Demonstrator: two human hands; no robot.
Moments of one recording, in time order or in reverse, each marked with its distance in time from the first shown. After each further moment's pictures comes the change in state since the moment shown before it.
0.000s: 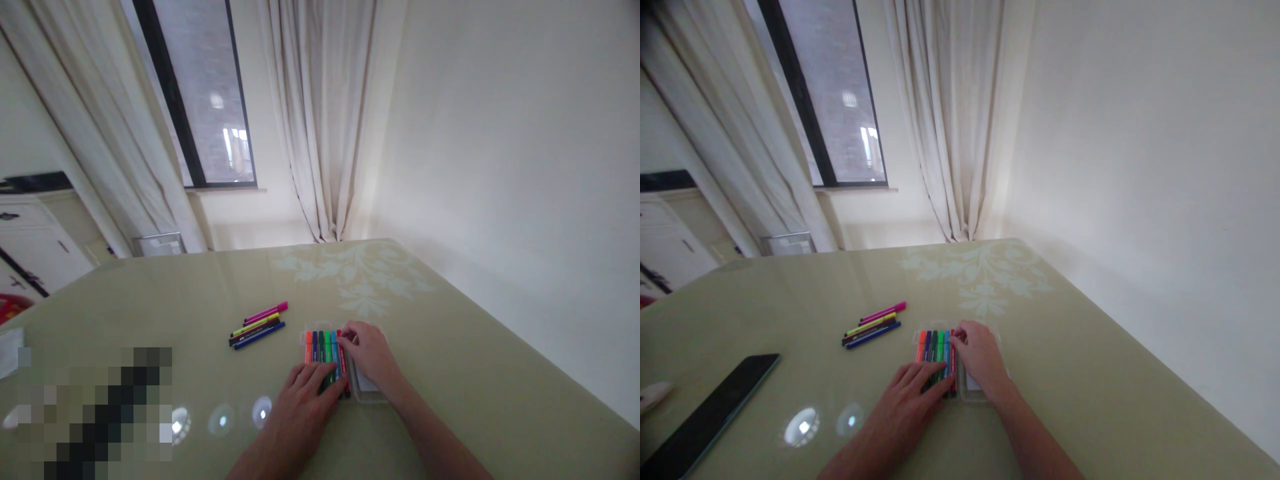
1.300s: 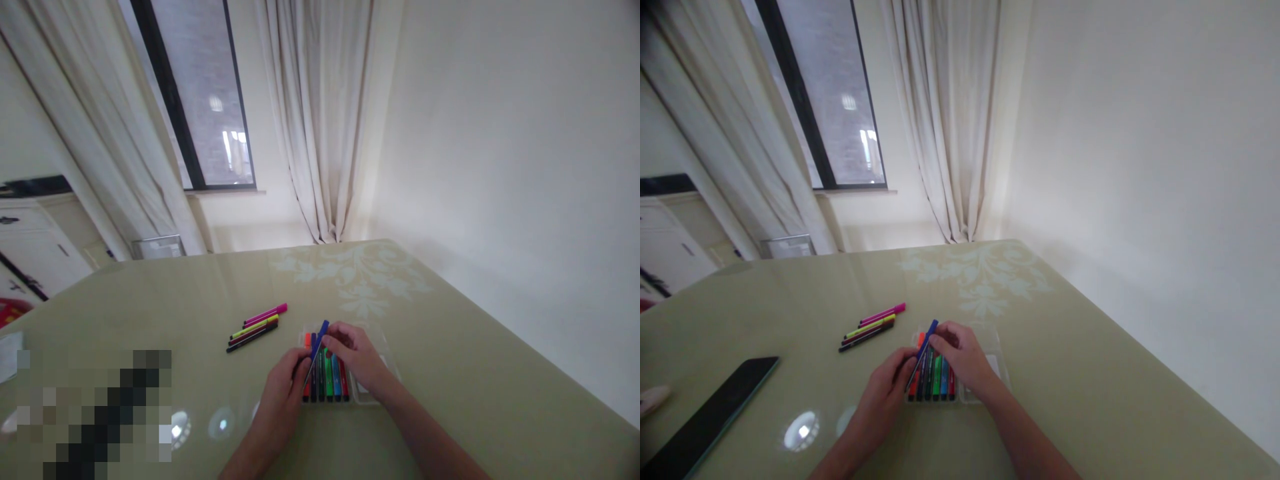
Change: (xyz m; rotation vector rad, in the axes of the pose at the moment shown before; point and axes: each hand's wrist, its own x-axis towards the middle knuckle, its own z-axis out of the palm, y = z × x) left_hand 0.013 -0.012 -0.023 -0.816 0.190 -0.559; right_hand -0.008 -0.027 0.011 0.765 -0.182 -0.034
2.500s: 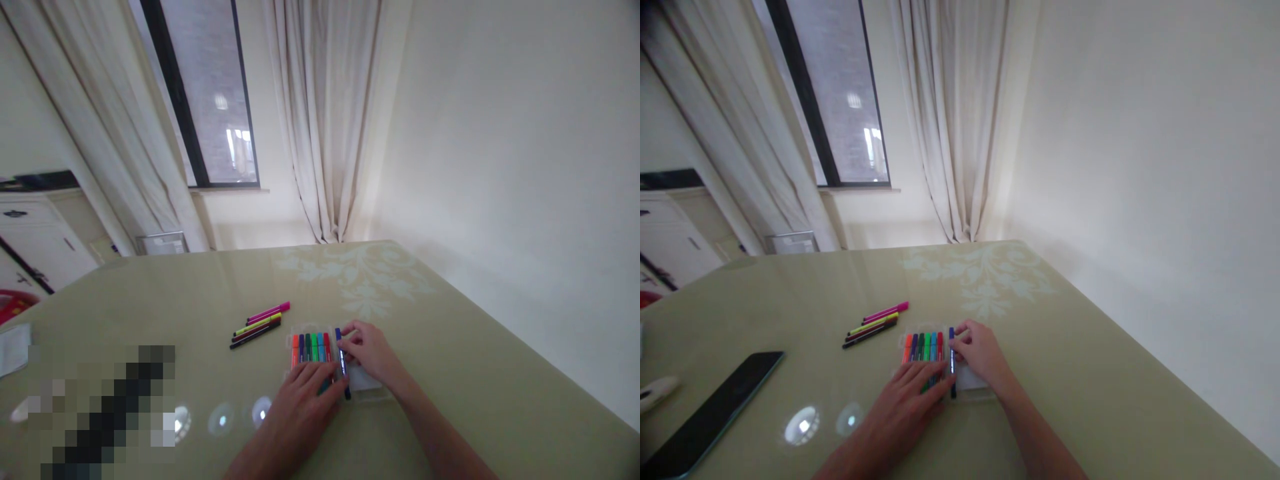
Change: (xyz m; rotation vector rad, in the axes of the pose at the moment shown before) left_hand -0.014 -0.005 0.009 0.809 -0.238 0.599; right_hand 0.007 0.023 -0.034 -0.280 0.088 0.258
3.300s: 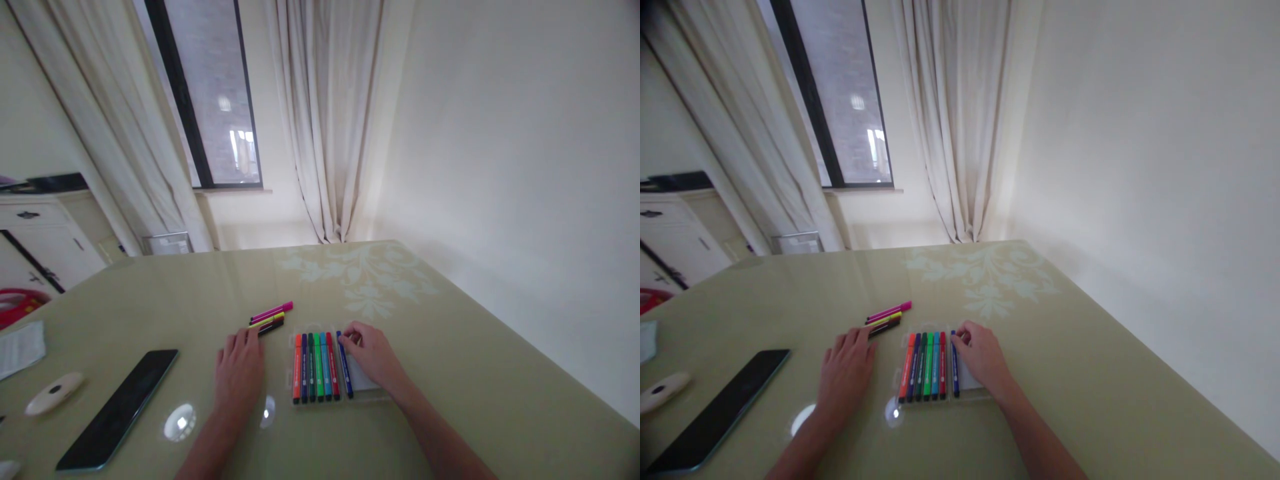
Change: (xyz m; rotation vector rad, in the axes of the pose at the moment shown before) left_hand -0.022 -0.079 -0.022 0.369 0.091 -0.822; right_hand -0.009 -0.016 0.002 -0.440 0.129 -0.154
